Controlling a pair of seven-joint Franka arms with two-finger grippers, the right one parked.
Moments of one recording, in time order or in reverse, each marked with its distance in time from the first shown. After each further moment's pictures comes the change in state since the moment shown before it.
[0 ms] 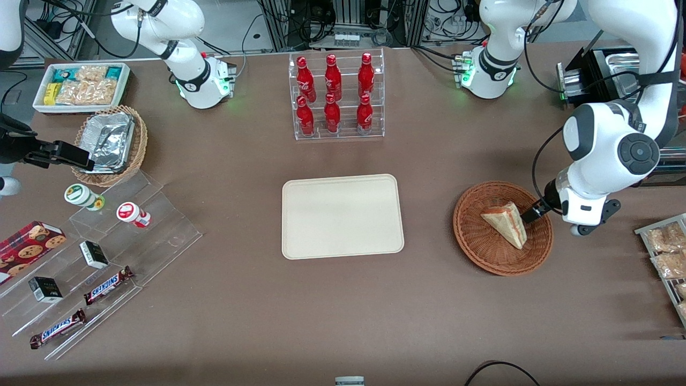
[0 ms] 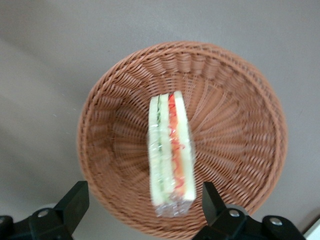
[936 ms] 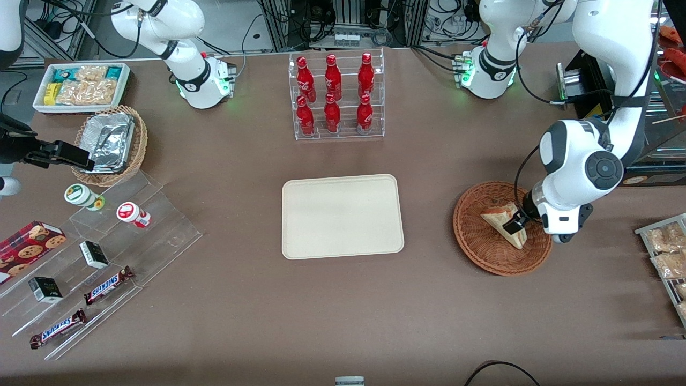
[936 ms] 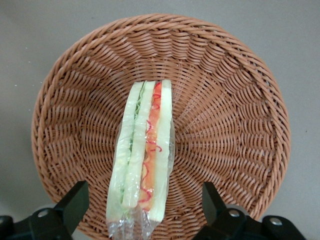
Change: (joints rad) arm -0.050 0.091 -0.003 -0.015 -0.010 0.098 -0.164
